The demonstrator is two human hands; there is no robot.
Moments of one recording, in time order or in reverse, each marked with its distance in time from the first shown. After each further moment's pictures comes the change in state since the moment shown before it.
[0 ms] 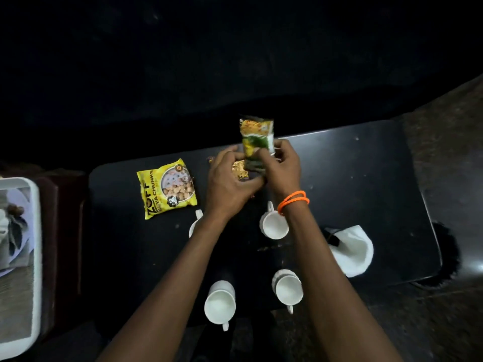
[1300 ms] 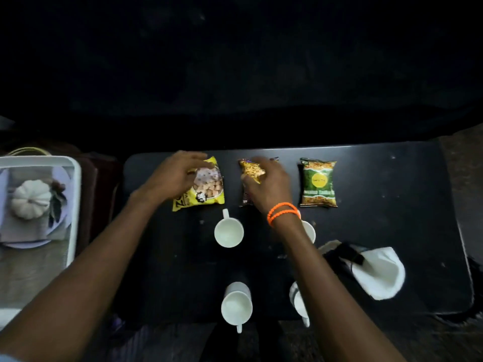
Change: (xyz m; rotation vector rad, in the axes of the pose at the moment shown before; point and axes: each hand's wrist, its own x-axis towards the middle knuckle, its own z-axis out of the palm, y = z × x) left_hand 0.041 -0.111 -0.154 0.554 -0.352 0.084; right_hand -0.038 0.000 0.063 -0.642 -0.332 -0.140
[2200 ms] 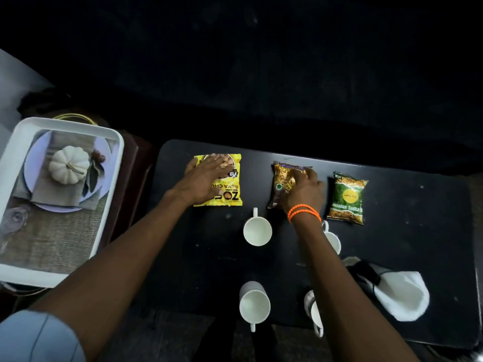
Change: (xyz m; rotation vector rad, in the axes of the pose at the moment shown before) left_hand -0.023 -0.057 0.045 0.092 -0.128 -0.093; right_hand 0.008 0.005 0.028 -0.564 0.029 0.139
